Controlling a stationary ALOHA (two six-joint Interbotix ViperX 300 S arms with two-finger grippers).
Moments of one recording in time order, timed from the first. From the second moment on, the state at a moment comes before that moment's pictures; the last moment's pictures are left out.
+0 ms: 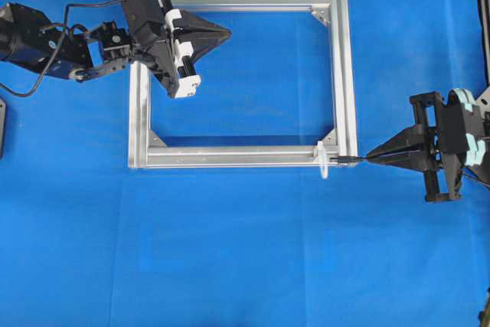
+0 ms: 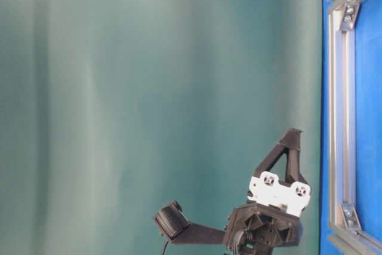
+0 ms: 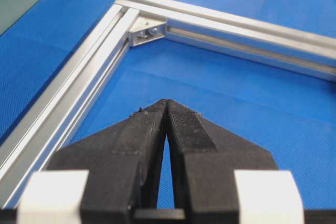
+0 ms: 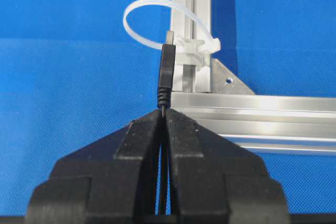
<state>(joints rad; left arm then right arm) 0.27 0.15 0.84 -0.09 -0.78 0.01 0.24 -0.47 1.42 0.29 -0.51 0.02</state>
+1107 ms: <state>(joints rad) 0.27 0.15 0.84 -0.09 -0.78 0.01 0.24 -0.31 1.34 0.29 -0.59 0.02</state>
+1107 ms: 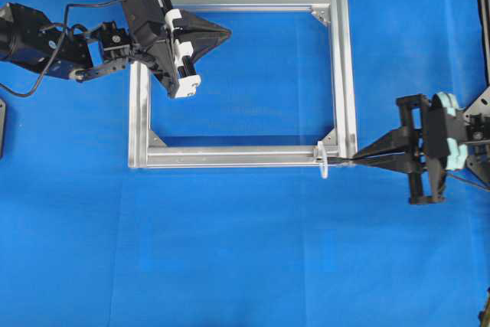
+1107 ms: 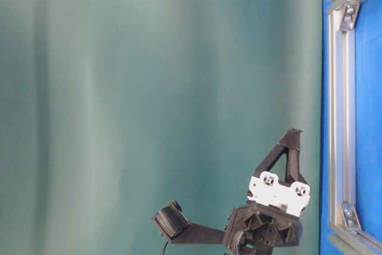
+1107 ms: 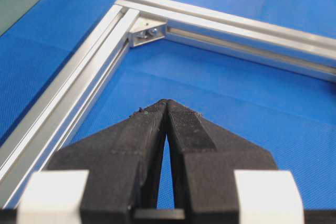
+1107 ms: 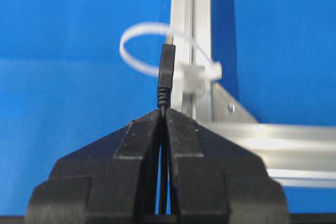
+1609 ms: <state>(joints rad) 0.26 0.15 0.84 -0.09 -0.78 0.01 0.23 -0.17 1.23 0.29 -0.63 0.02</state>
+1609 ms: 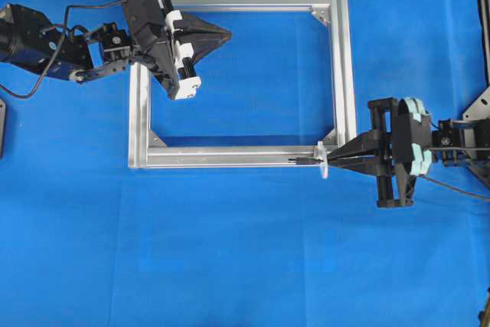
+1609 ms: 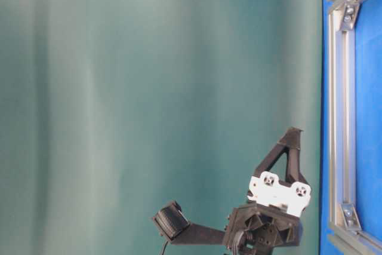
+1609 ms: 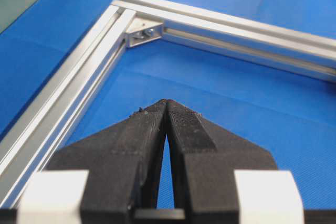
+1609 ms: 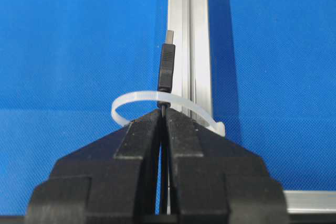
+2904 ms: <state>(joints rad) -0.21 0.15 0.83 -0.09 -0.75 -0.14 0.23 -0.16 1.23 0.29 -0.63 0.02</state>
